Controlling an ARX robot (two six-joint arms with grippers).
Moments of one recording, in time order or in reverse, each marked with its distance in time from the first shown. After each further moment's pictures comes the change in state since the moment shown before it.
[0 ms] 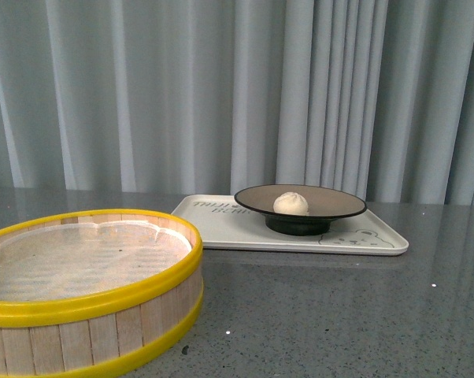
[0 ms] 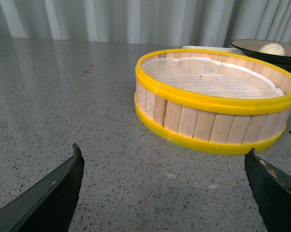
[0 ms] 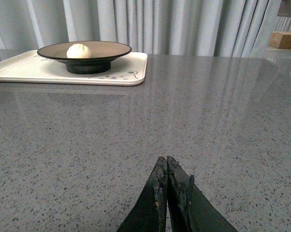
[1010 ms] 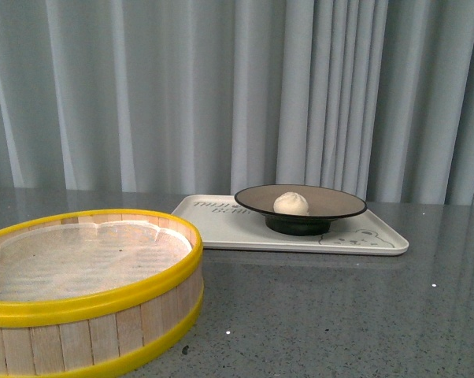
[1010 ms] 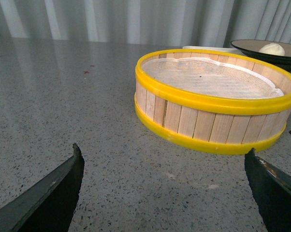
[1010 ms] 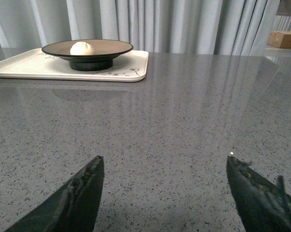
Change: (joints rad) left arm 0.000 0.000 0.000 0.000 0.000 0.000; right arm 0.000 -0.252 0.000 -0.257 -0.003 0.000
